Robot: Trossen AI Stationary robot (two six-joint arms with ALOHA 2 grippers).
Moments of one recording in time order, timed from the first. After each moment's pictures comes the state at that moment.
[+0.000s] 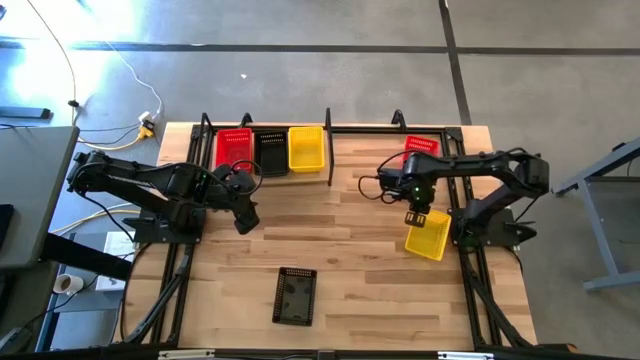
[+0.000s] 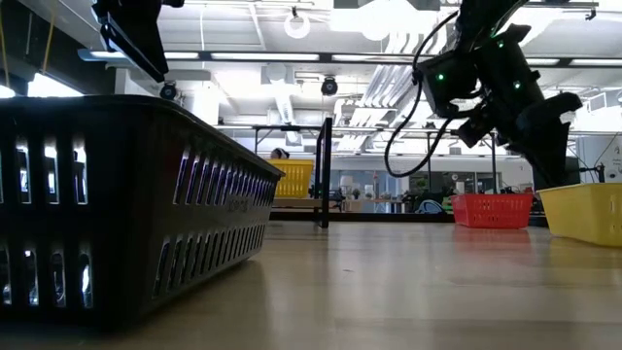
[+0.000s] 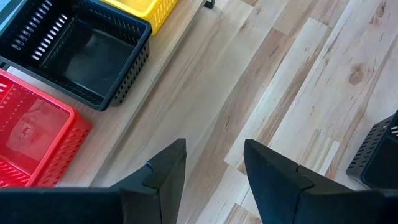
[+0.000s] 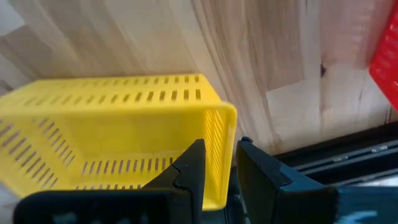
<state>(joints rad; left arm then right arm) -0.06 1.11 1.07 -1.10 -0.40 -0.64 -0.27 1.50 0.93 -1.31 0.00 0.10</state>
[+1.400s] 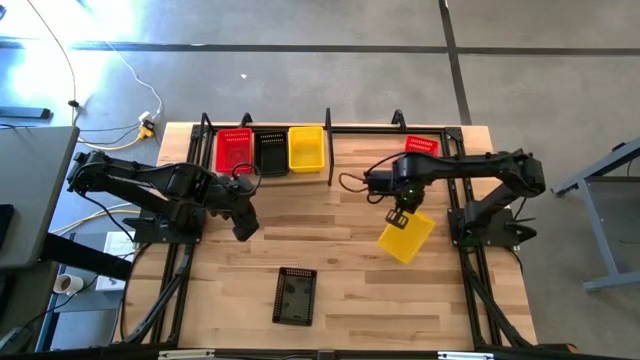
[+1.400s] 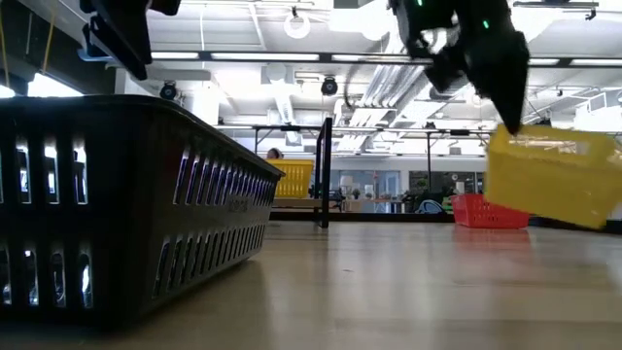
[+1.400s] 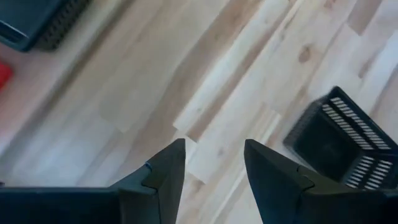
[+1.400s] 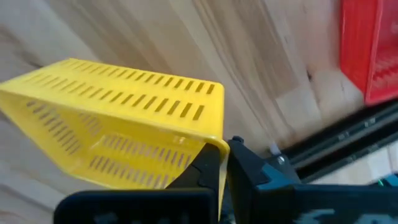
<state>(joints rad) -0.06 1.10 1.07 -1.09 -0.17 -0.80 -0.09 1.54 1.27 -1.48 0.01 0.48</state>
